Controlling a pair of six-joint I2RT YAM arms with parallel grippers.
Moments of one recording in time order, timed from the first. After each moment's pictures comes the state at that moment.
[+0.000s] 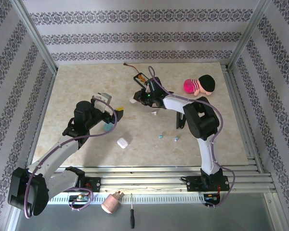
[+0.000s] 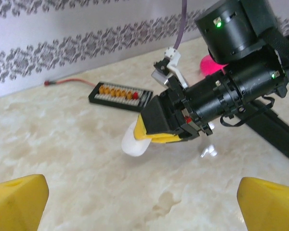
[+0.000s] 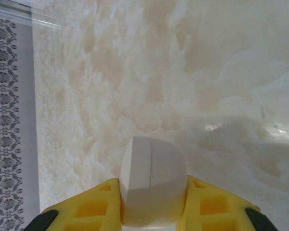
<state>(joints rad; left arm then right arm) -0.29 1.05 0.60 0.13 0.23 0.06 0.51 2.18 1.48 0.00 -0.43 0.92</state>
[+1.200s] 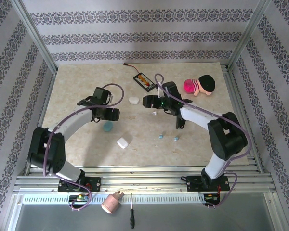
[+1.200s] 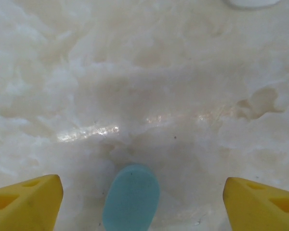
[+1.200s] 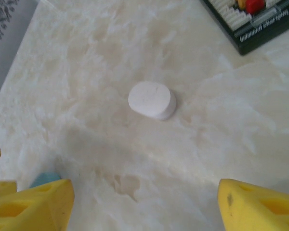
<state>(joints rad) -0.29 1.56 1.06 -0.64 -0.01 -0.21 0.48 1.70 1.06 -0.02 -0.30 0.47</state>
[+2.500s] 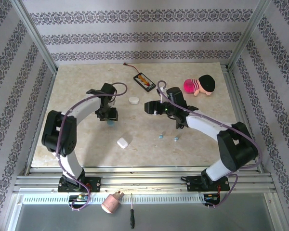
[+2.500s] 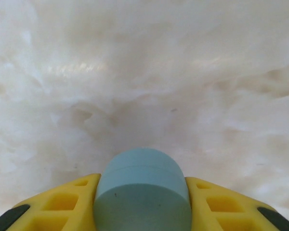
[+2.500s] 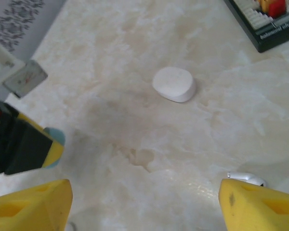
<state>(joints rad) -0.30 1.75 1.27 -0.88 0.08 -0.35 0.49 1.53 0.90 0.05 -0.35 0.41</state>
